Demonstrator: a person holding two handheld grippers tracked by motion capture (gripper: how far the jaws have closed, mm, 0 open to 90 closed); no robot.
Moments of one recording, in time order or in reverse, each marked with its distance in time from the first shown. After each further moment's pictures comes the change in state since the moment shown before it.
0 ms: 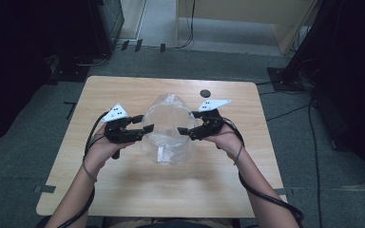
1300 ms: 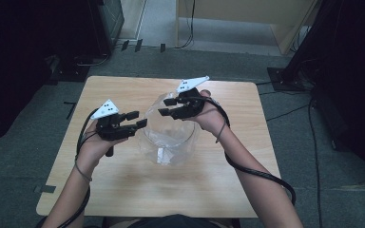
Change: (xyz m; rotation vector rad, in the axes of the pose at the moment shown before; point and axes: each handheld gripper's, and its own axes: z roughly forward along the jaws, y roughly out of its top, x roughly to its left) left arm 0.004 0.011 -0.018 -0.011 0.015 -0.004; right arm 0.010 0.077 0.037 0.039 0.107 -0.120
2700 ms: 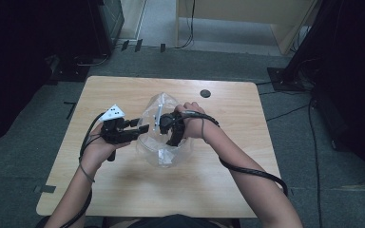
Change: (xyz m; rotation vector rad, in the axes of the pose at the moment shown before) left arm 0.001 -0.016 0.013 0.106 0.009 -0.036; right arm 0.033 -0.025 0.067 0.732 0.037 -0.477
